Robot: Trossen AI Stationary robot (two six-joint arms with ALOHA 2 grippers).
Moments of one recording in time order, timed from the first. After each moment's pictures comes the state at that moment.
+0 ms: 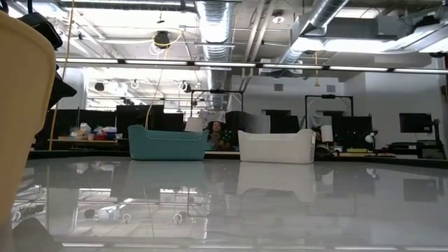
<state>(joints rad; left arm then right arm) -0.60 0.03 0.14 -0.41 -0.48 -0.63 1.00 1.80 1.42 -1.21 0.08 1.40</state>
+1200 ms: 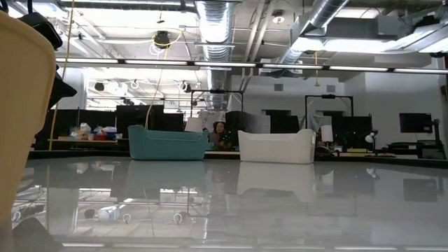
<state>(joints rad) -0.60 0.03 0.14 -0.41 -0.48 -0.63 0.99 1.80 1.42 -1.15 0.08 1.36</state>
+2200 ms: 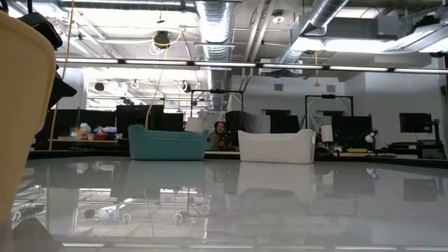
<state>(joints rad) -0.60 0.03 0.14 -0.41 -0.48 -0.63 0.64 1.72 1.86 -1.01 0.53 0.11</state>
